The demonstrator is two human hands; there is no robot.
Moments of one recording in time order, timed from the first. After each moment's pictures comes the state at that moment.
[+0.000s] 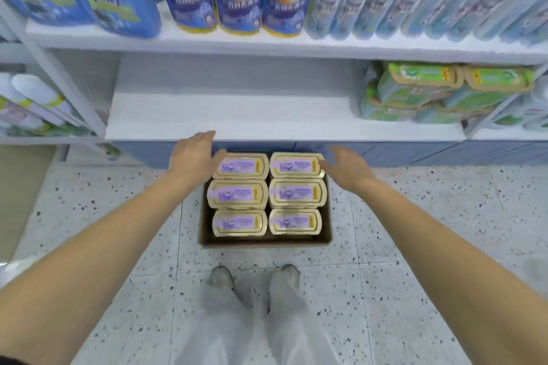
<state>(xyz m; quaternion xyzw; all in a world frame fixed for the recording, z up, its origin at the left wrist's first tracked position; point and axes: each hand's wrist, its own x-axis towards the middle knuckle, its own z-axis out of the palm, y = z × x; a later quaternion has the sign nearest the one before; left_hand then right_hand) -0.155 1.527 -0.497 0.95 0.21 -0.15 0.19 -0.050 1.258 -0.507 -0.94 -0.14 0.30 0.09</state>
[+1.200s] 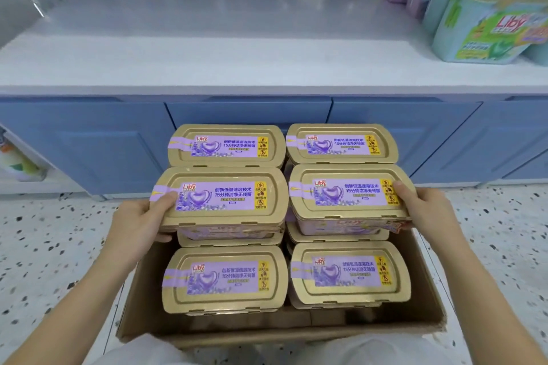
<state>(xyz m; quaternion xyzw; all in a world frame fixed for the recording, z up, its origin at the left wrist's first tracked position) -0.221 1.553 -0.885 0.75 0.38 0.09 0.54 -0.069 1.193 -0.877 -0.91 0.09 0.07 0.40</state>
